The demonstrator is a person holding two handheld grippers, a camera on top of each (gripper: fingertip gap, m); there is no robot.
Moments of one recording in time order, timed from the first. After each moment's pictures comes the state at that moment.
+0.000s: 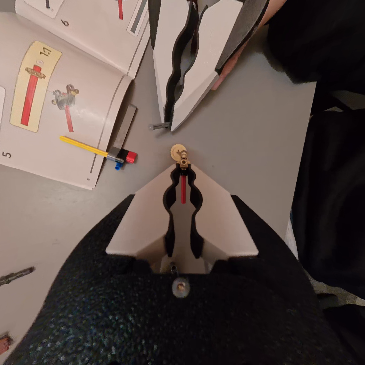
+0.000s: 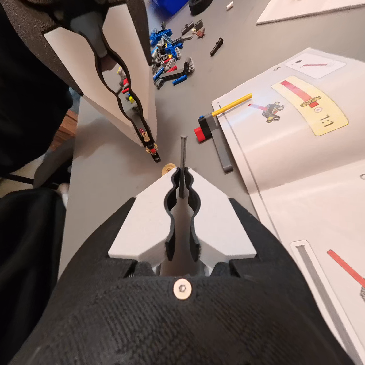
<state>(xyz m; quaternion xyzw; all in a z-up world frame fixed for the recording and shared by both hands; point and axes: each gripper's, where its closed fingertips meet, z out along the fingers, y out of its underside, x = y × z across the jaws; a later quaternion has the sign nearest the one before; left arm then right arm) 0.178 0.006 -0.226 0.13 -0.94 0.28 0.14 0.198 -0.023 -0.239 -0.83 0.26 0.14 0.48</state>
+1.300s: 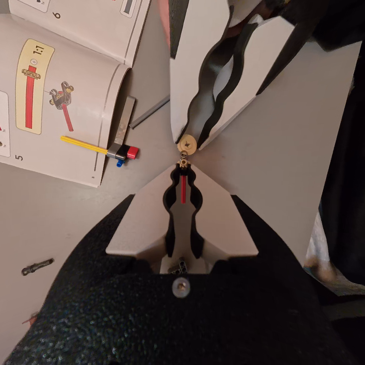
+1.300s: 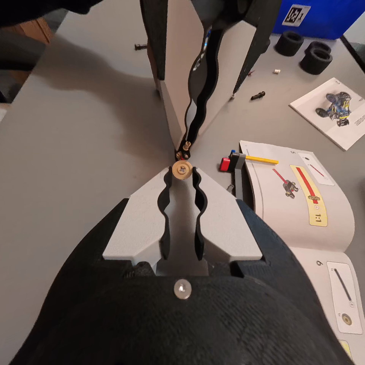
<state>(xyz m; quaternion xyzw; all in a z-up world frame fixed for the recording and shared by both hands) 0.177 0.013 -0.238 0.09 -0.96 0.25 0.08 0.176 0.000 -0.235 -0.88 0.00 -0.06 0.47</state>
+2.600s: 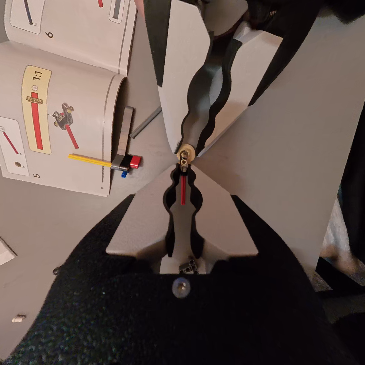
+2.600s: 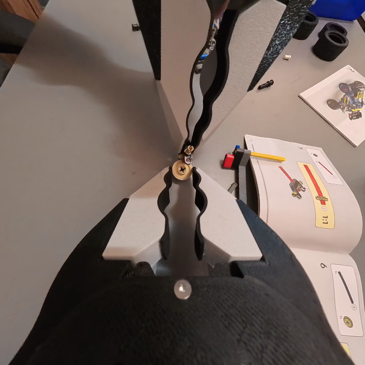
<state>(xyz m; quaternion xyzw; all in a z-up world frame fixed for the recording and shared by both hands) 0.179 0.006 -0.238 0.04 -0.98 0.21 0.05 0.177 0.002 -0.246 -0.89 0.00 -0.06 0.44</state>
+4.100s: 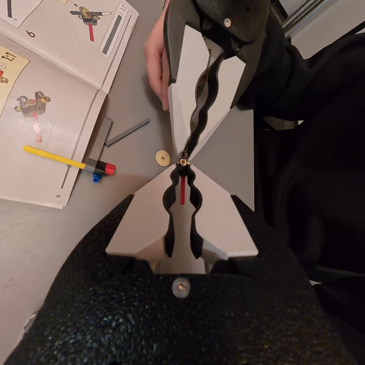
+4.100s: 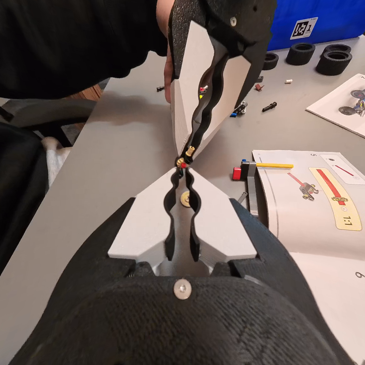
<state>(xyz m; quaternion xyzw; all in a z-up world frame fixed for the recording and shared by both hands) 0.166 -0.001 -0.211 0.13 -0.89 0.36 0.26 0.165 0.000 -0.210 -0.84 0.04 0.05 0.53</state>
